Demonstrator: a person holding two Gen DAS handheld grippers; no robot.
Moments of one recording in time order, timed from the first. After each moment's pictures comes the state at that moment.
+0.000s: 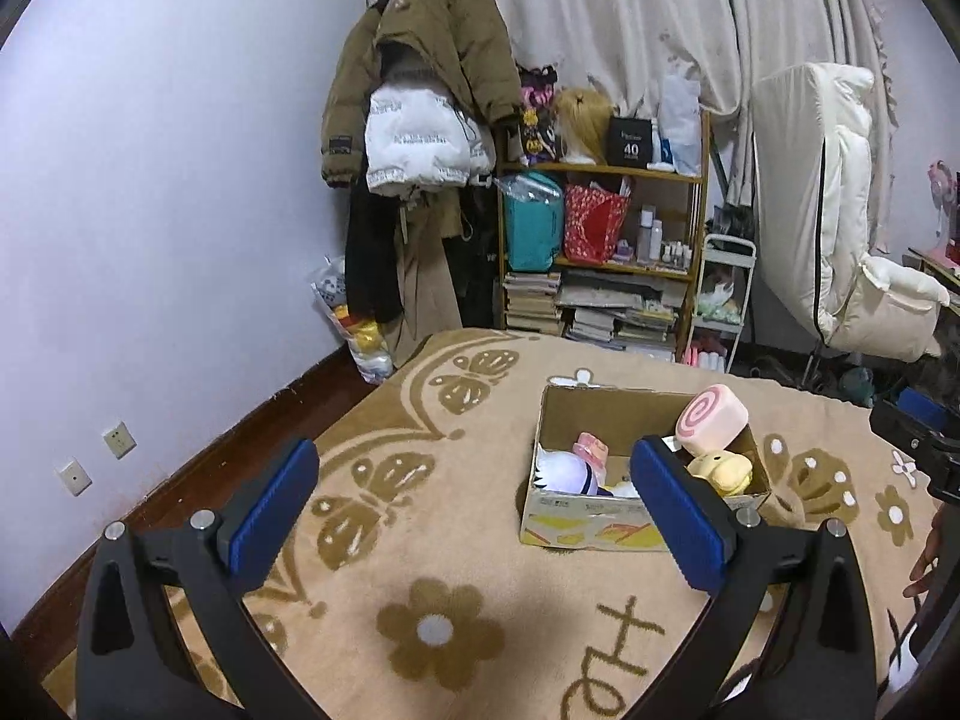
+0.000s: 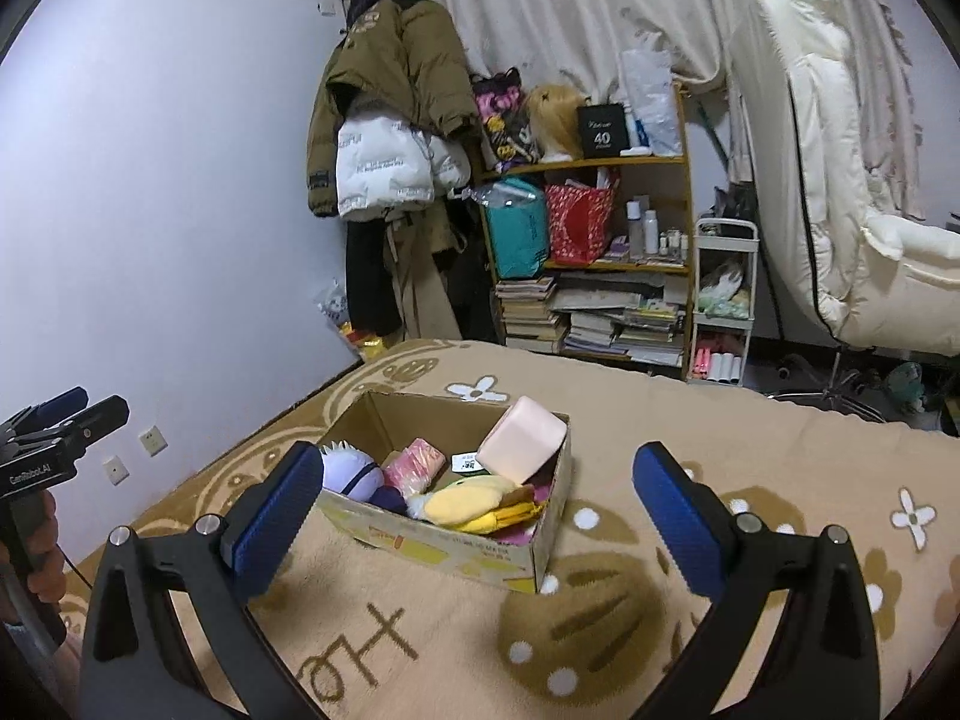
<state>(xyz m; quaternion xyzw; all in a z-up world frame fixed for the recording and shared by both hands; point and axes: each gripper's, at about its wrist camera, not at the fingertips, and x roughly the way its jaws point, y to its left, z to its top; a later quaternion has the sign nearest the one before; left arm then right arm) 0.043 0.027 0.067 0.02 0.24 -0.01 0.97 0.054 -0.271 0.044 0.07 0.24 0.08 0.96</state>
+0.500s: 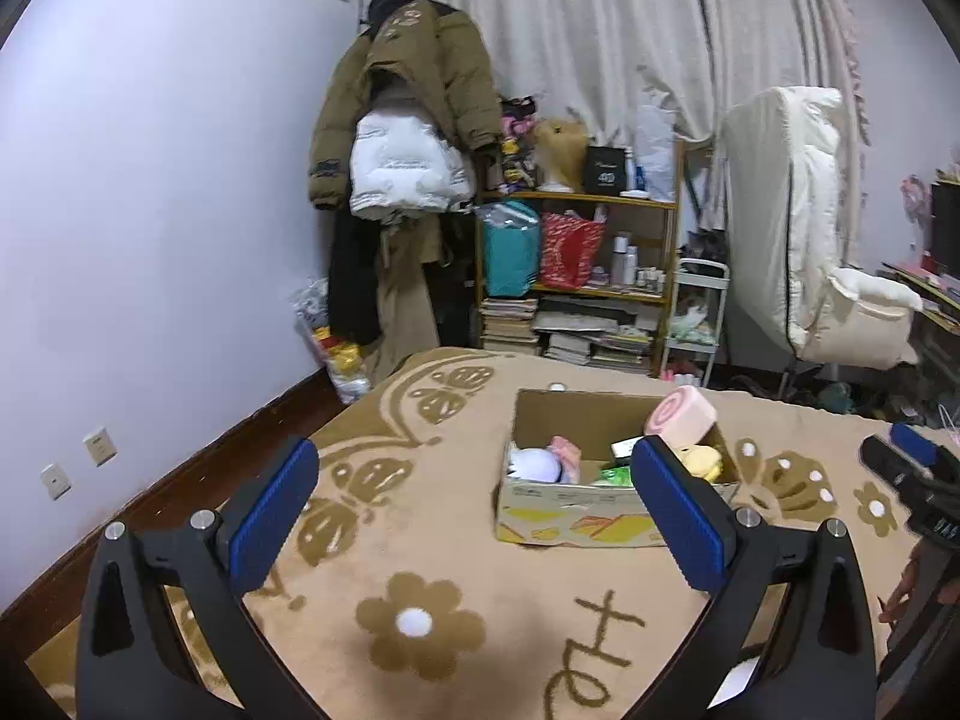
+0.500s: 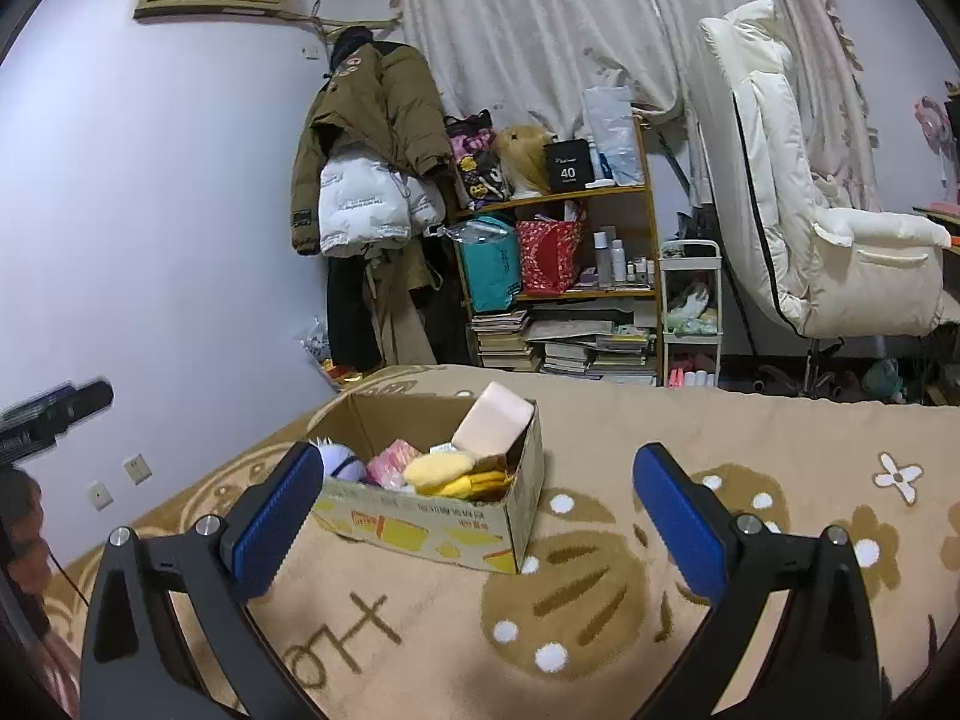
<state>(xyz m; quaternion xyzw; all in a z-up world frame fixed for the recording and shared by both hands) 0.011 0.024 0.053 0.01 0.20 -0.04 0.98 0.002 -0.278 0.010 0.08 0.19 0.04 0.98</state>
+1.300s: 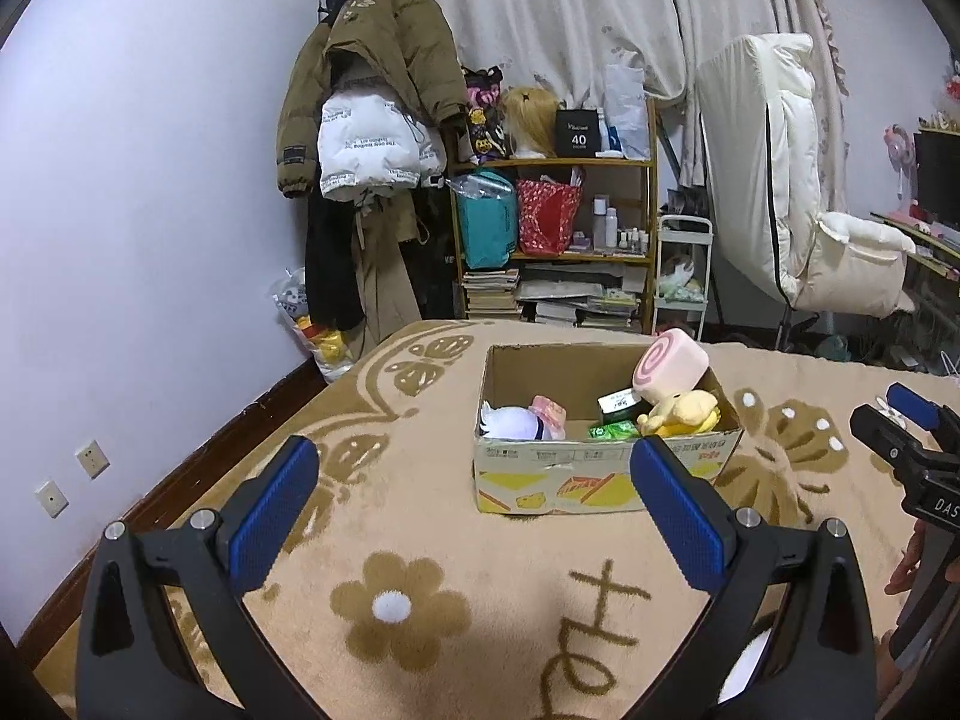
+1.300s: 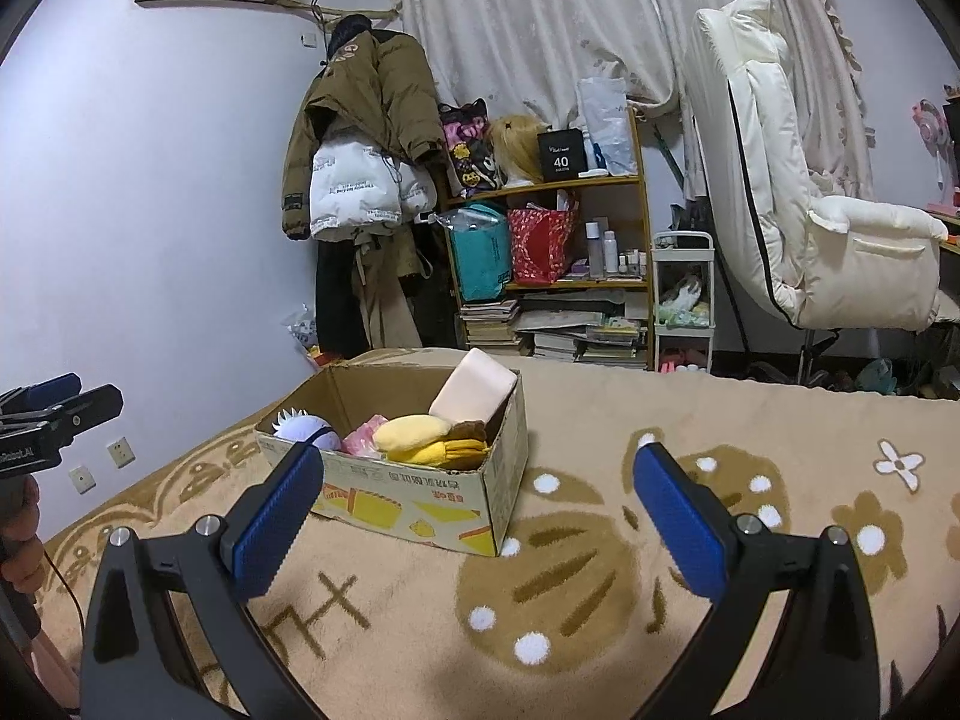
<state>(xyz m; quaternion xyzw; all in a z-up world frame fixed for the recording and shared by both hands) 0.022 -0.003 0.012 0.05 0.23 -0.05 0.97 0.008 -0.284 -0.016 0.07 0.20 0.03 0.98</state>
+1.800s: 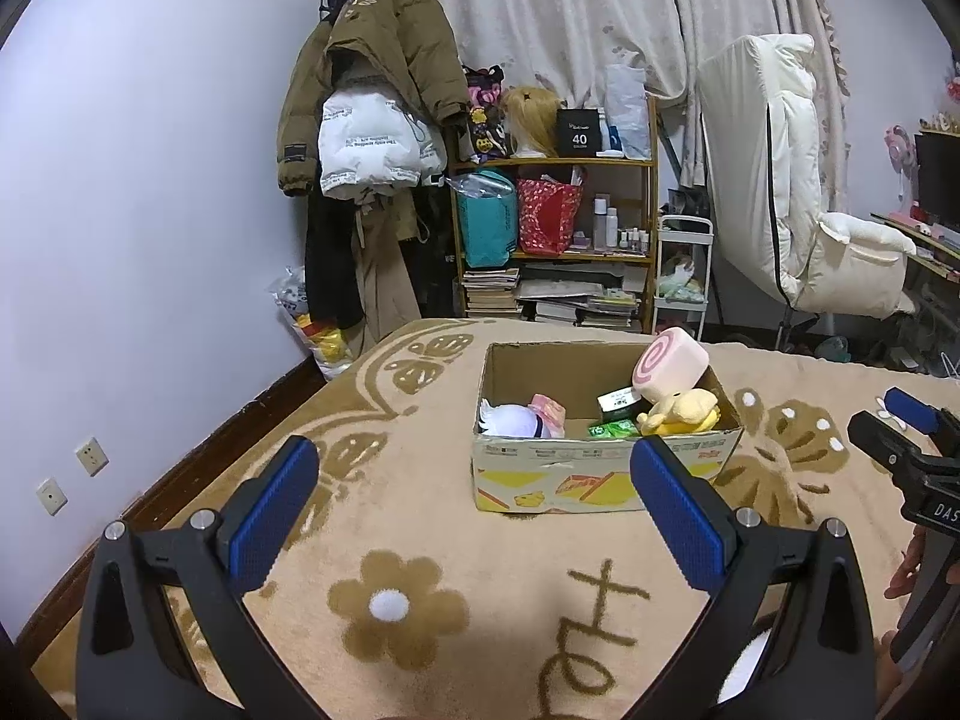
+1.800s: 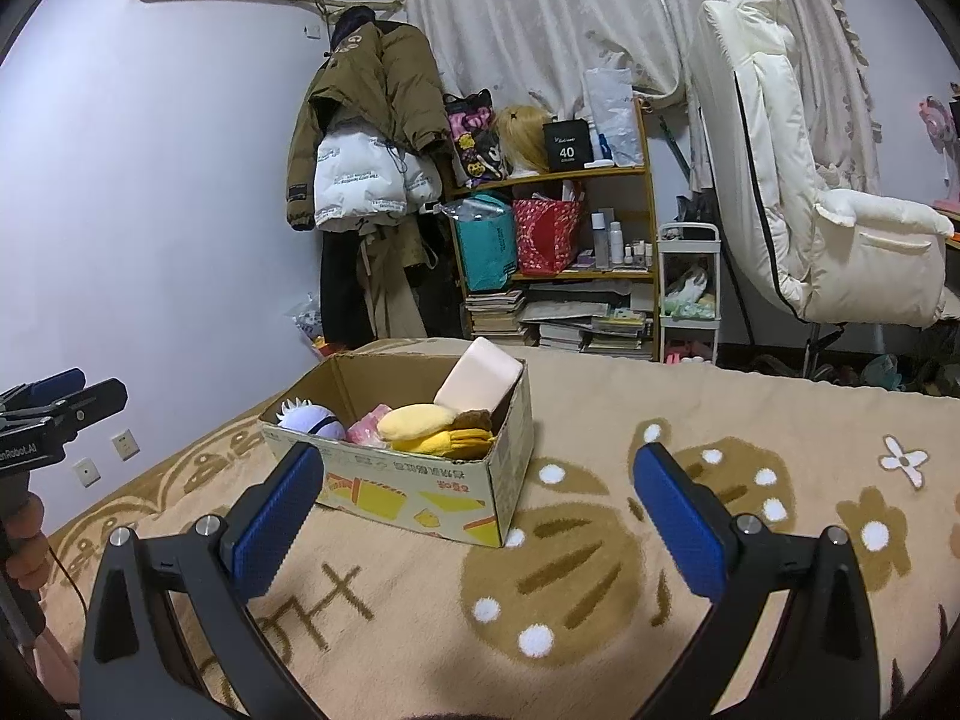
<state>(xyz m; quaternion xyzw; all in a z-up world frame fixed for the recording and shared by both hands) 0.022 -0.002 0.010 0.05 0.23 -0.05 0.97 0.010 -0.282 -0.023 0.07 0.21 0.04 0.98</state>
